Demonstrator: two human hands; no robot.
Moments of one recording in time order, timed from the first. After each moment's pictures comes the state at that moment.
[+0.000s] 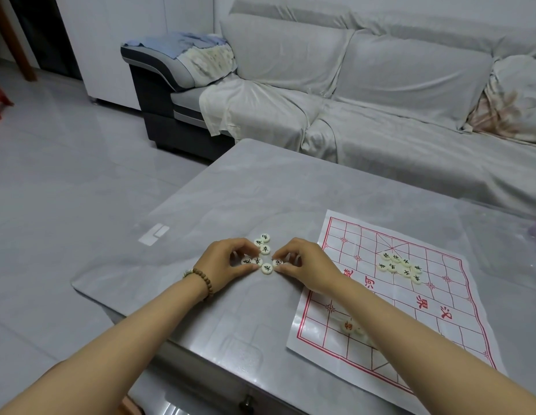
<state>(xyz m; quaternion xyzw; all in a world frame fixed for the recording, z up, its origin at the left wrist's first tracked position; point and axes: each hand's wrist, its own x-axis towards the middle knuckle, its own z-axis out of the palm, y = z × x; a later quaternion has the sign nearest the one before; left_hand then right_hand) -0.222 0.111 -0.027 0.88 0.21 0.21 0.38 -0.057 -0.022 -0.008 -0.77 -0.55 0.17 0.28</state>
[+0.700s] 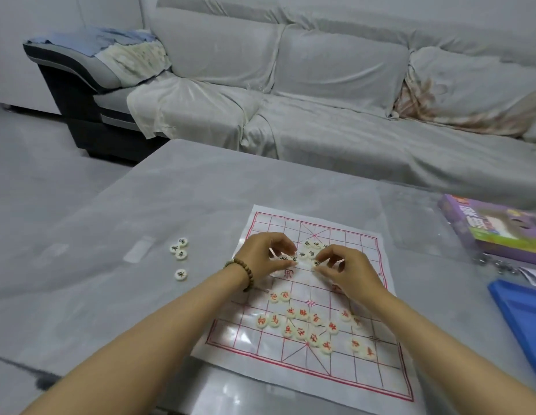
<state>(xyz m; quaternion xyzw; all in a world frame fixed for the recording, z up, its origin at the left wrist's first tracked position) -0.058 -0.013 0.001 0.89 0.11 0.13 0.43 0.049 -0.192 0.008 -0.86 -0.36 0.12 0.35</state>
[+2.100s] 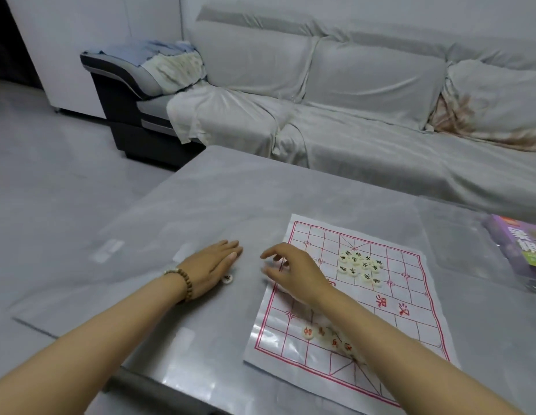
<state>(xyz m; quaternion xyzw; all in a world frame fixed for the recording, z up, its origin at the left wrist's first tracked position) -0.178 0.108 -0.024 0.95 0.19 0.02 0.25 -0.038 -0.061 0.002 -0.78 -0.51 0.16 0.33</state>
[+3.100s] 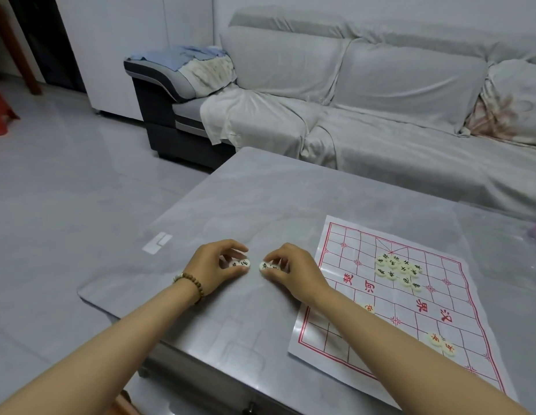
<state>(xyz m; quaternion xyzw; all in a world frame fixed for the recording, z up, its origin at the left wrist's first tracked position) -0.235 0.119 -0.018 0.85 0.27 0.21 0.39 -0.080 -0.015 -0.012 -0.77 -0.53 0.14 0.33</state>
